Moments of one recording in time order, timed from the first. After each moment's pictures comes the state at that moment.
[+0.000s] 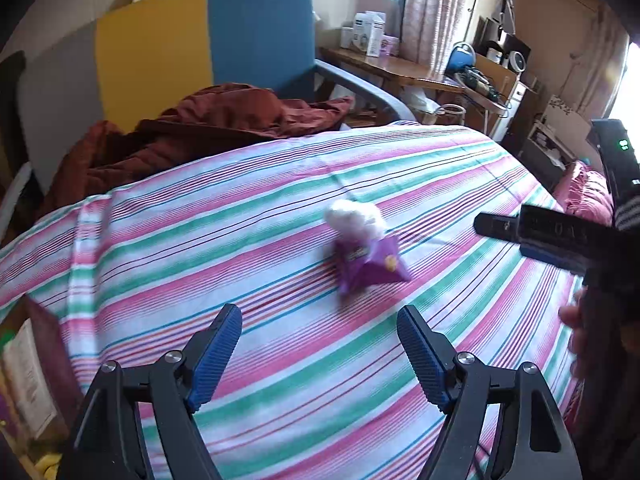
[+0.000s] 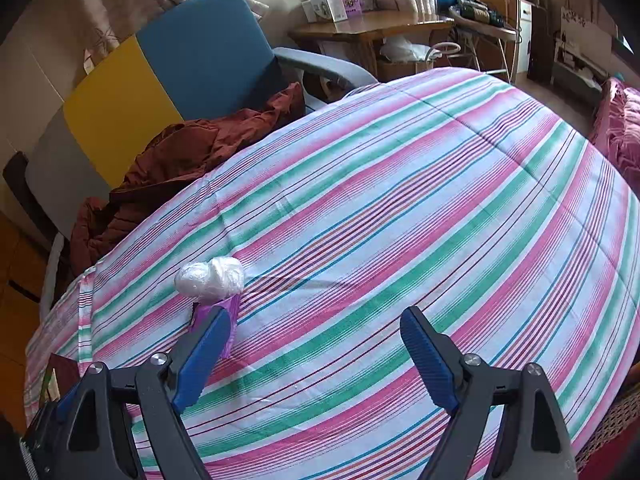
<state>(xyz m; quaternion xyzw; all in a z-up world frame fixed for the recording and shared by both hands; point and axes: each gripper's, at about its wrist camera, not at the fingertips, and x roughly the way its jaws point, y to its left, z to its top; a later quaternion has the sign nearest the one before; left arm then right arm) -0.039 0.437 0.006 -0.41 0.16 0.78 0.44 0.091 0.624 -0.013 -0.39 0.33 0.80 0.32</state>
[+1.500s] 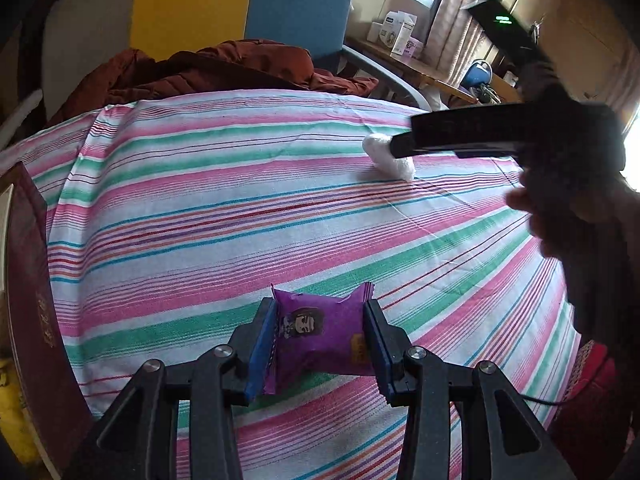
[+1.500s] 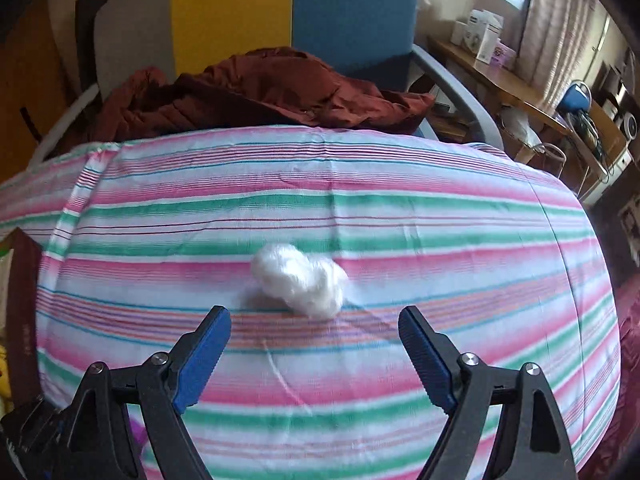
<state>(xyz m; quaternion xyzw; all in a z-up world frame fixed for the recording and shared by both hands) -0.037 0.363 -0.048 -0.46 0.09 0.77 0.43 -0.044 0.579 -0.035 -0.52 0.09 0.82 0.23</state>
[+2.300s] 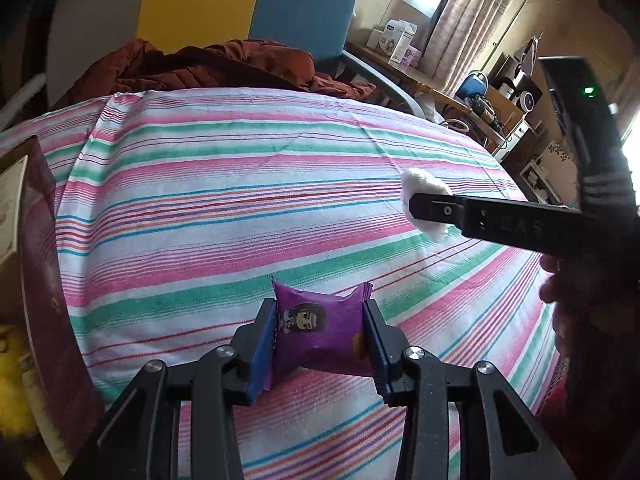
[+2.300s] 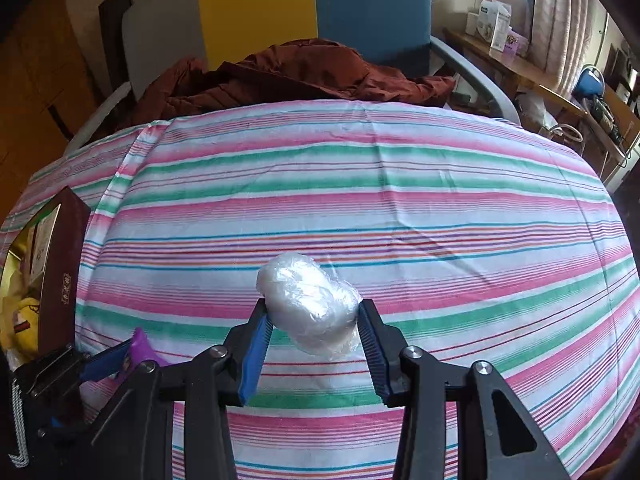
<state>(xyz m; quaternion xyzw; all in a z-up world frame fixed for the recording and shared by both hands) -0.026 0.338 -0.043 -0.46 0.06 0.77 0.44 0.023 0.523 -0.032 -0.48 0.14 0.85 0.18</state>
